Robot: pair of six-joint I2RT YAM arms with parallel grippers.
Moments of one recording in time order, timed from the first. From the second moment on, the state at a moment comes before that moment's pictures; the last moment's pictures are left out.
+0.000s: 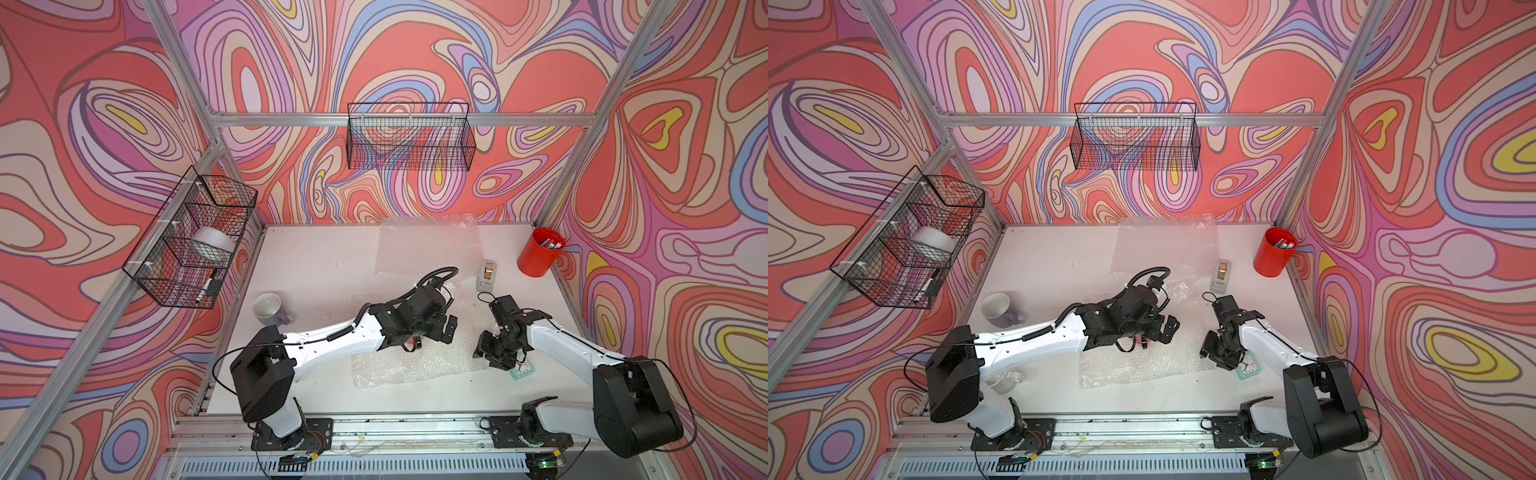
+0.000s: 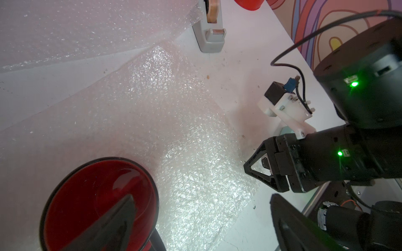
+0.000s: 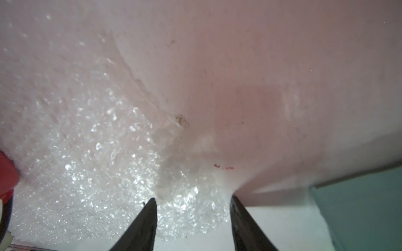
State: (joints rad) left arm -1.03 1.62 1.20 -0.34 -0.09 -0.55; right arm 0.22 1.31 0.63 -0.78 -0.24 0.66
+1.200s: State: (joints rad) left arm -0.87 1.18 0.77 -0.23 -0.05 -0.68; right arm 0.49 1.40 0.88 -0.30 -0.73 0.75
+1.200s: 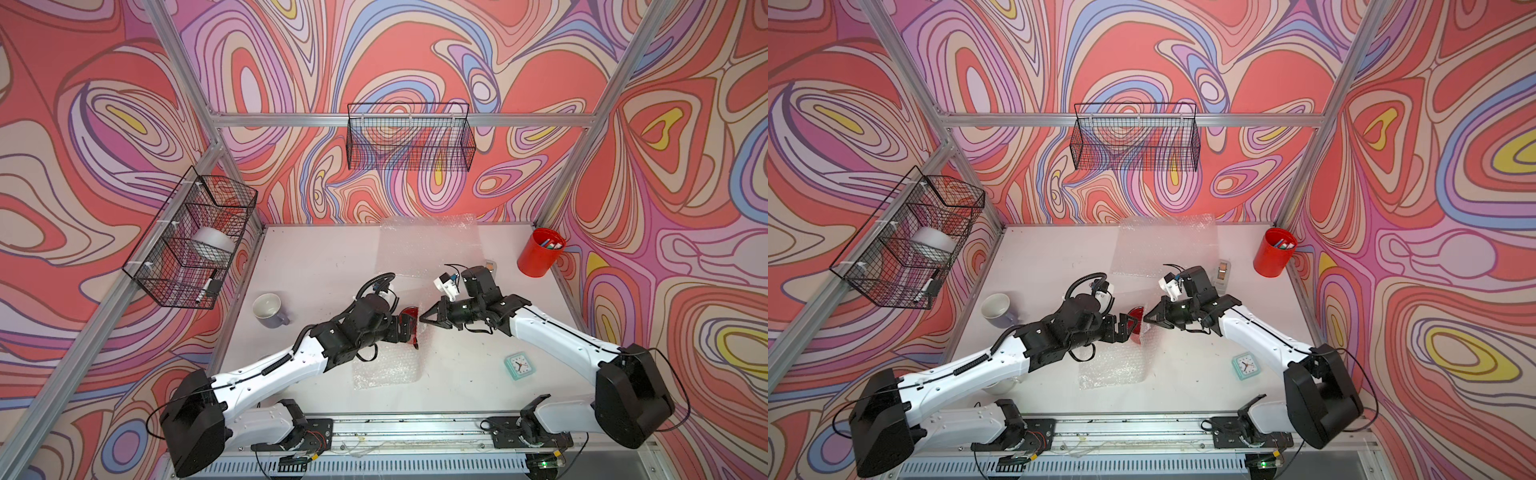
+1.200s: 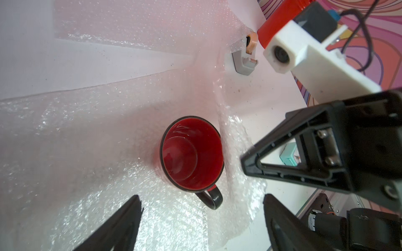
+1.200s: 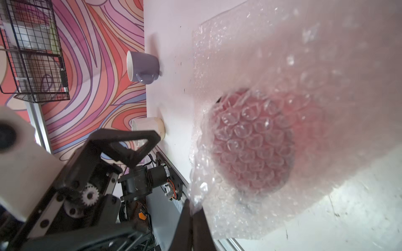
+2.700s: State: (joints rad) left arm -0.87 1.52 0.88 -0.28 -0.19 -0.79; right arm 0.53 1.47 1.07 -0.54 -0.34 0.63
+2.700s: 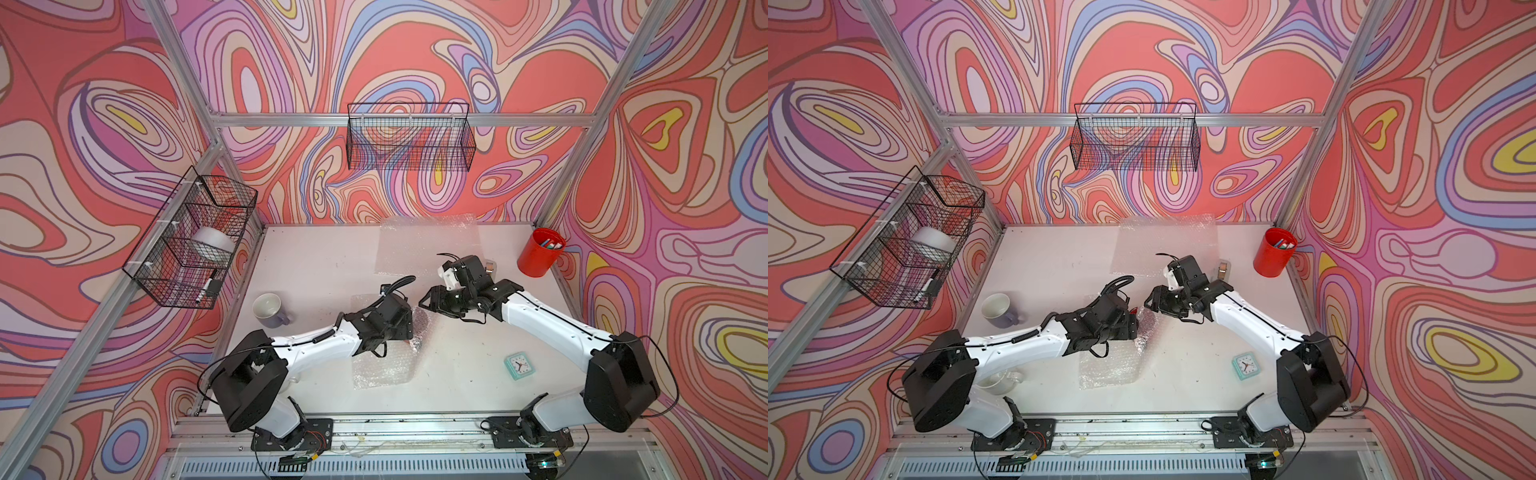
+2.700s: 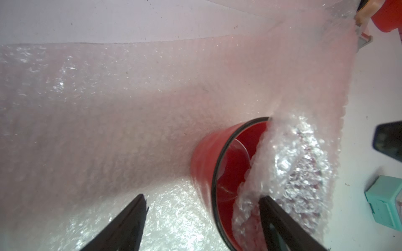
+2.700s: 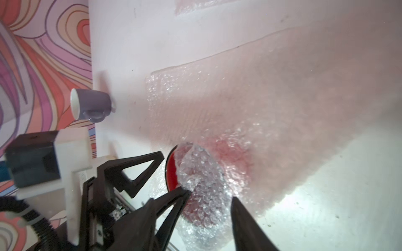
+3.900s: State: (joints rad) left arm -0.86 1.52 0.82 -0.24 -0.17 -0.85; right arm 0.70 1.60 1.09 -0.64 -0.15 0.75
